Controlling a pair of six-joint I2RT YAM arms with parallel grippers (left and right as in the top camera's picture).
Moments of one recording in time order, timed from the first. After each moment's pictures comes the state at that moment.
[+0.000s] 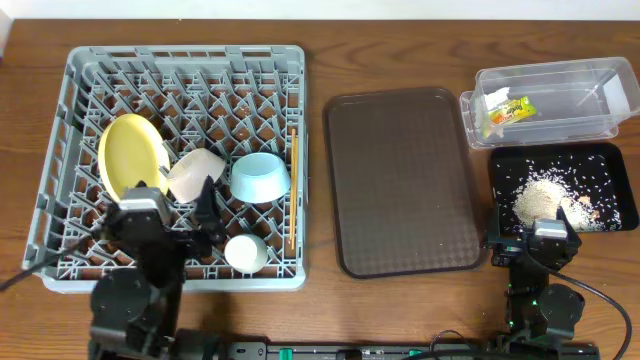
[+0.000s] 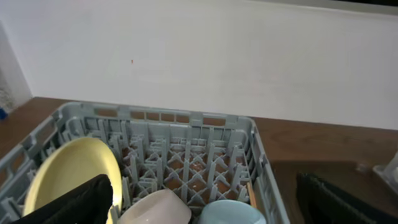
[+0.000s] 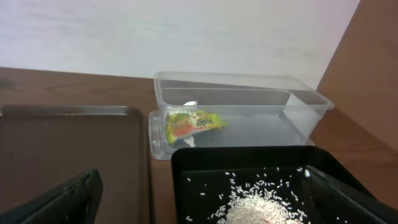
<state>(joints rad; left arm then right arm) -0.18 0.34 0.65 -0.44 -0.16 -0.15 -0.16 0.01 0.01 -0.07 -0.03 -0.11</state>
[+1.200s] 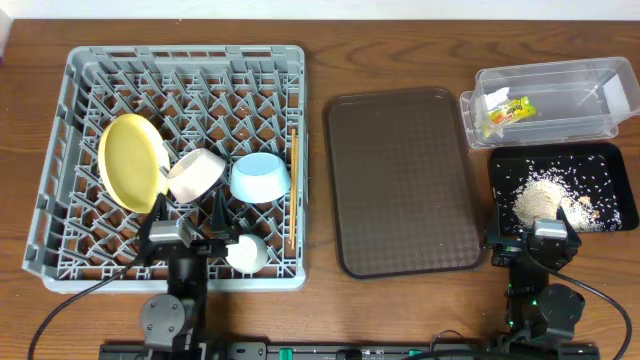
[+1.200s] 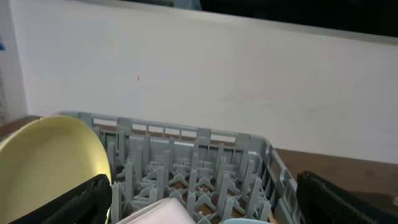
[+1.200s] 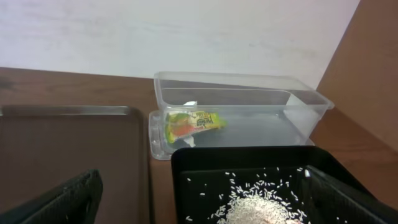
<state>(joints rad) -0.11 0.01 0.03 0.11 -0.14 -0.15 -0.16 0.01 0.01 -0.07 -0.03 -0.11</state>
